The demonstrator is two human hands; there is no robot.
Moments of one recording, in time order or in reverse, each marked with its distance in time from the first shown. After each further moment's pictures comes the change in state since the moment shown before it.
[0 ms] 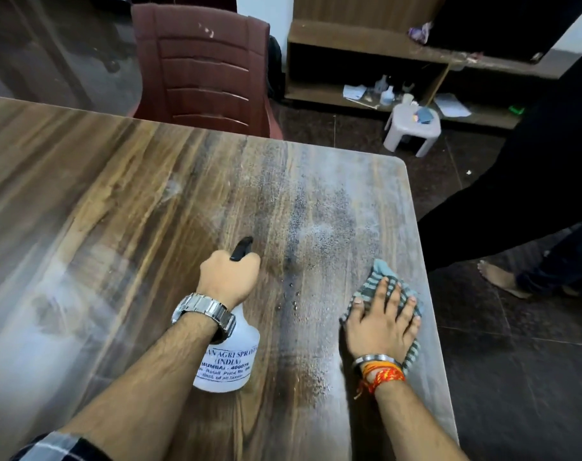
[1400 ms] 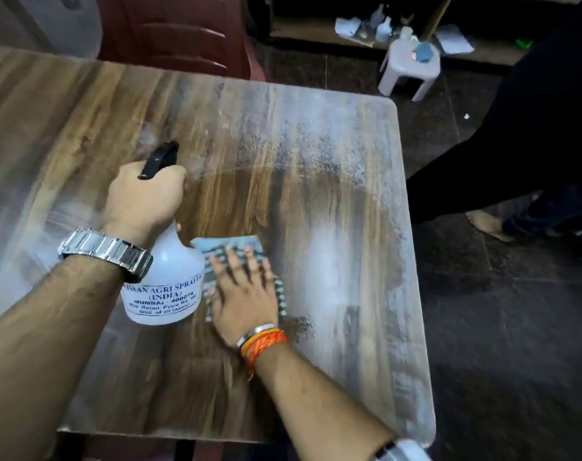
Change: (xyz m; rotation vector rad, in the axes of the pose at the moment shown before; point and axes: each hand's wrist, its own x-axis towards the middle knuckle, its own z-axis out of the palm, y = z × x) left_hand -0.024 0.023 -0.071 -0.134 0.194 0.063; right_hand -0.117 -0.110 0.031 0.159 -0.152 -0.770
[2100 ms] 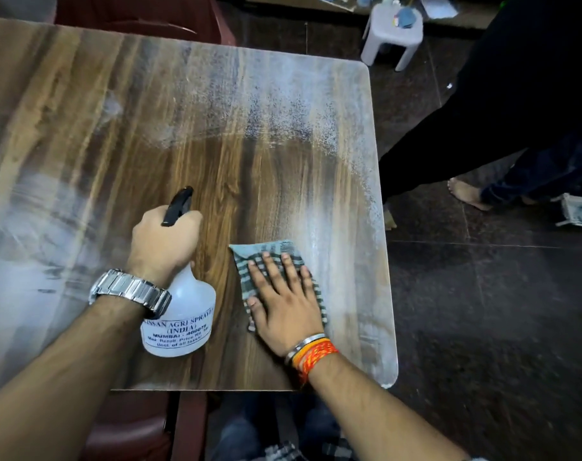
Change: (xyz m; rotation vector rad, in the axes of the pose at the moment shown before) left_hand -0.068 -0.063 0.044 0.113 -0.156 -0.028; right_hand -0.108 0.078 -0.040 -0.118 -0.123 0.088
